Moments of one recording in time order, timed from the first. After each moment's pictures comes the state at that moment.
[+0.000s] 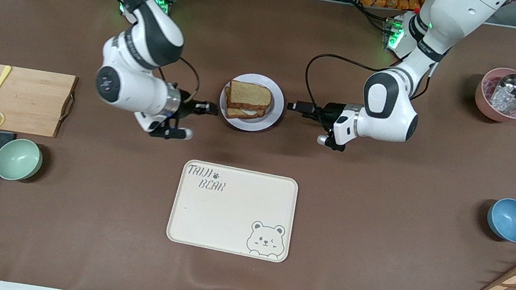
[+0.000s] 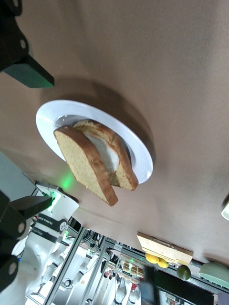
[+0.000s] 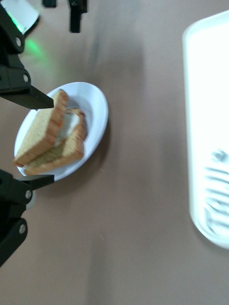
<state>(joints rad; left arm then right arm) -0.22 0.37 -0.32 -2.21 -1.29 2.23 0.50 -0.22 0.39 0.69 -1.96 0.33 2.16 0.30</state>
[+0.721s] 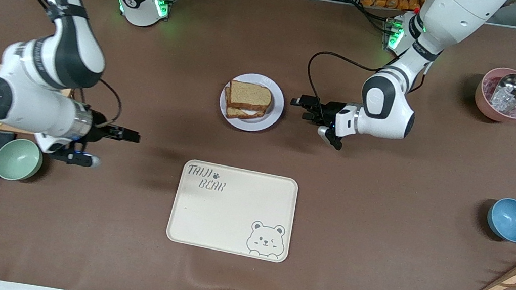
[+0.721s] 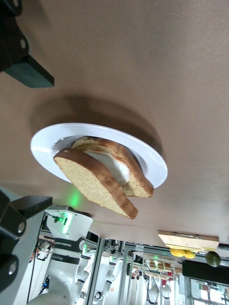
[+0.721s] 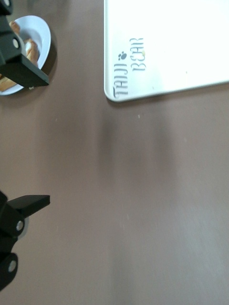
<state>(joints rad) -0.23 0.41 -0.32 -2.27 -1.42 2.27 0.88 -0.16 0.38 0.33 -1.67 0.13 1.85 0.20</state>
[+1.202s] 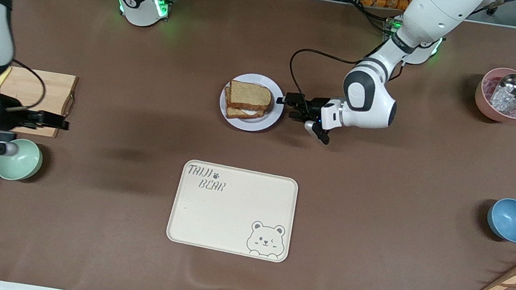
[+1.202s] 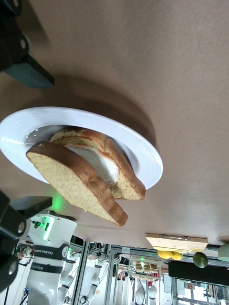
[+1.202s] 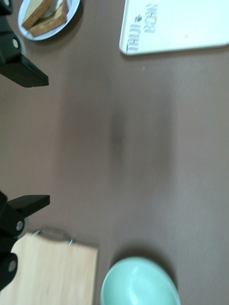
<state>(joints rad) -0.36 0.48 -0.32 -2.23 -1.62 2.39 0.98 -0.13 0.37 0.04 -1.46 0.13 1.60 -0.16</state>
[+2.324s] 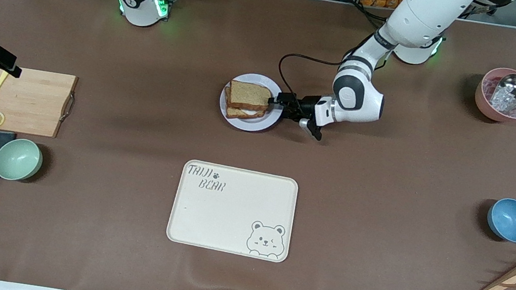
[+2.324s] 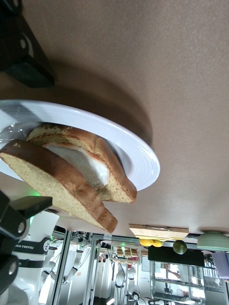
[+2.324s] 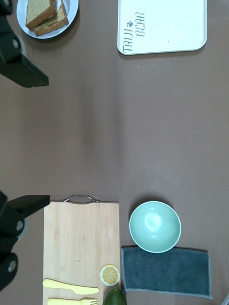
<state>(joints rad) -0.40 0.55 -0.32 -2.21 -1.88 2.39 1.16 -0.05 0.03 -0.06 -1.60 0.07 1.59 -0.09</state>
